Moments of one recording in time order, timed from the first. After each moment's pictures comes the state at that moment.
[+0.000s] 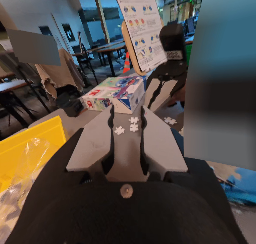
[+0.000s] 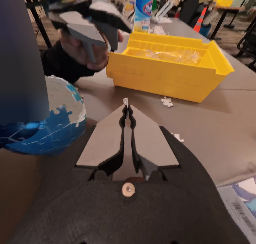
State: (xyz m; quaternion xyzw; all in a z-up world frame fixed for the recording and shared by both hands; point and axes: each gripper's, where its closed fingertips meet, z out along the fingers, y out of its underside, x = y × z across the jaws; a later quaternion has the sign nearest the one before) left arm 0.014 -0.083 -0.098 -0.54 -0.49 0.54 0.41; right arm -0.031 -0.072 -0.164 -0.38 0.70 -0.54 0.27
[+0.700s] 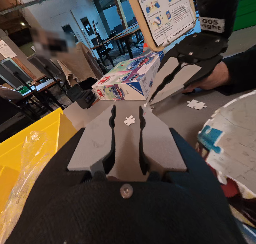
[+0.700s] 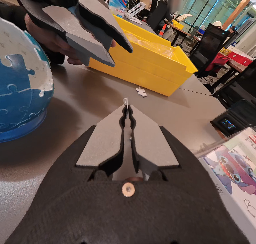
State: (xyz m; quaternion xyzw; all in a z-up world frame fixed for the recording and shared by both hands) left arm -0.019 -0.094 -0.151 -0.56 -0.50 0.59 0.30; right arm -0.055 -0.082 -0.194 -0.40 0.69 -0.60 0.10
